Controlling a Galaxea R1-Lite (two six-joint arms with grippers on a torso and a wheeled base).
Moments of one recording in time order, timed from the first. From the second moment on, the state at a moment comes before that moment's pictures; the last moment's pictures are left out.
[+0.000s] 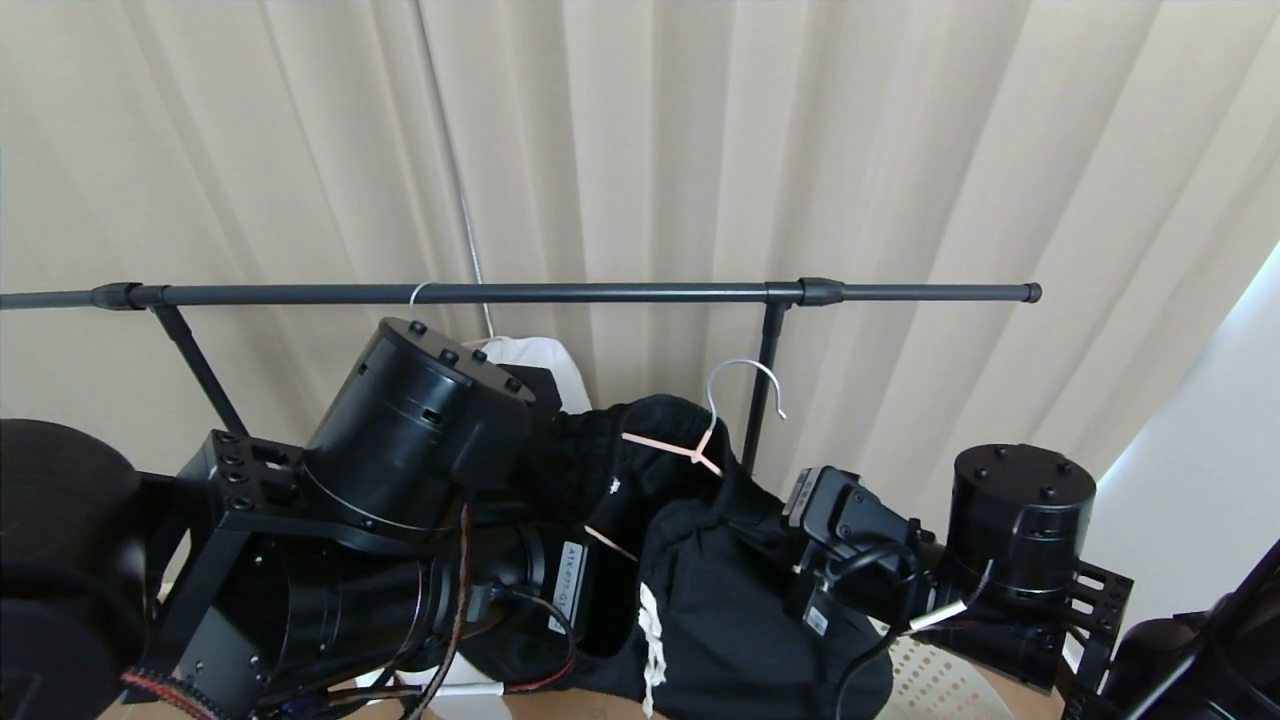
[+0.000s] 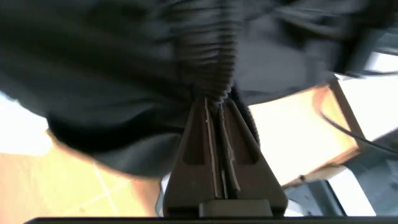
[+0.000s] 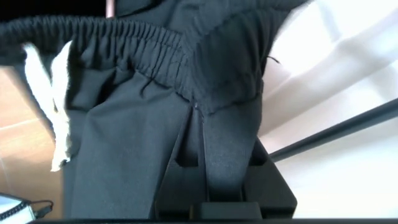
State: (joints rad) left arm -0.86 1.58 -1.00 0.18 0.24 -0.38; right arm 0.66 1.86 -0.47 -1.14 0.15 -0.49
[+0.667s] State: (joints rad) left arm -0.83 1.71 -1.00 -0.03 0.27 -0.38; right arm 0.71 1.75 -0.44 -1.14 0.15 -0.49
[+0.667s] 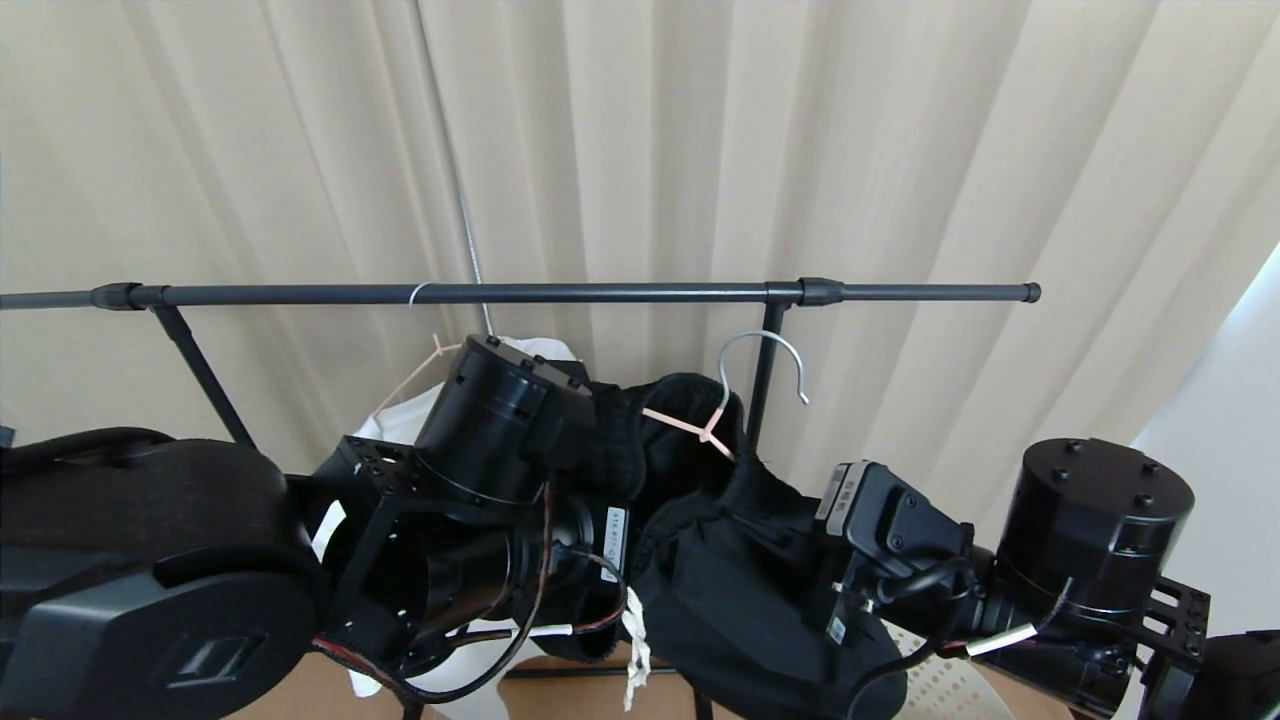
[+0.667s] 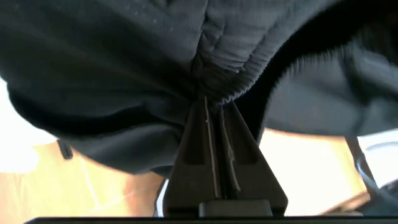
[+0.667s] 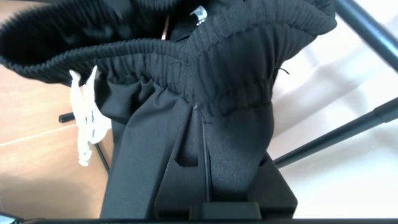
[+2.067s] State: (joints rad) left arm -0.61 1.20 -0.76 -0.02 -0.08 0.11; right arm 0.68 1.76 -0.36 -1.14 0.43 -0.50
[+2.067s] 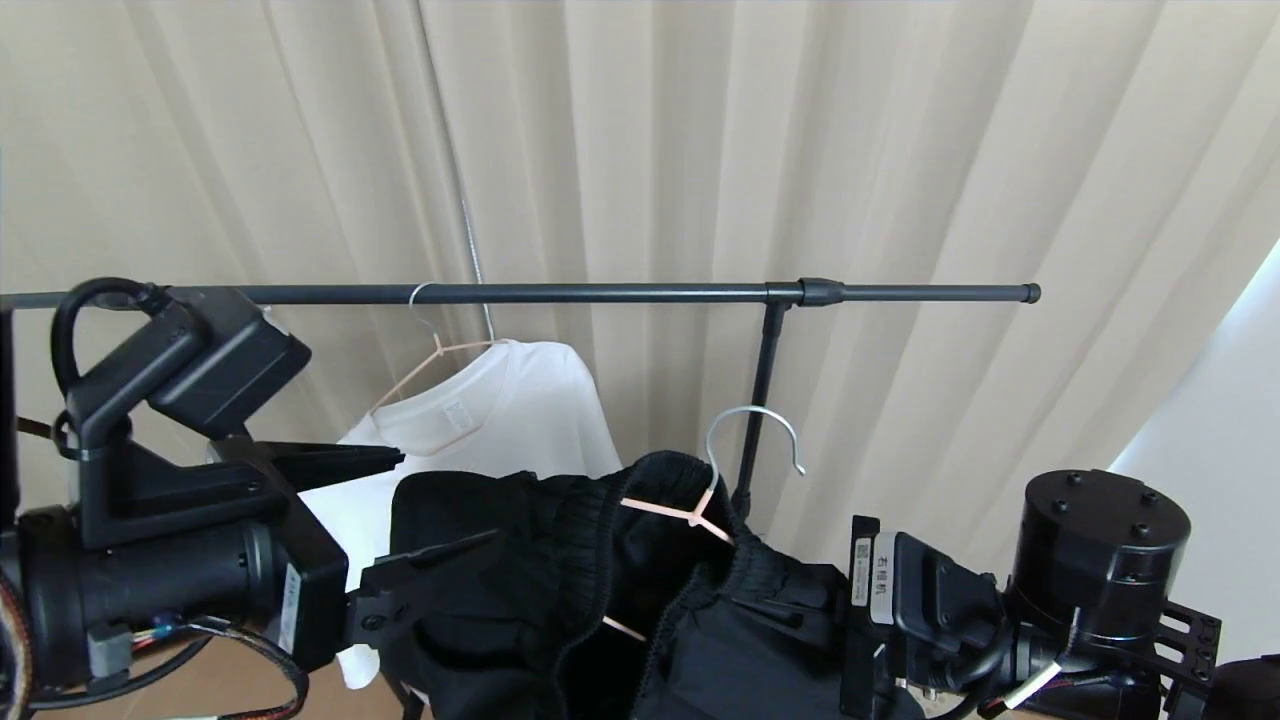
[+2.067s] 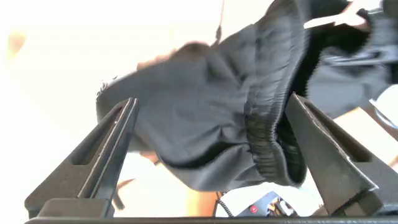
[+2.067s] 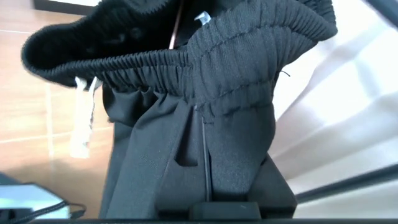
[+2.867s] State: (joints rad) left arm -0.48 1.54 -1.10 0.24 -0.56 0.73; right arm 0.70 1.75 -0.33 -1.14 0.46 -0.54
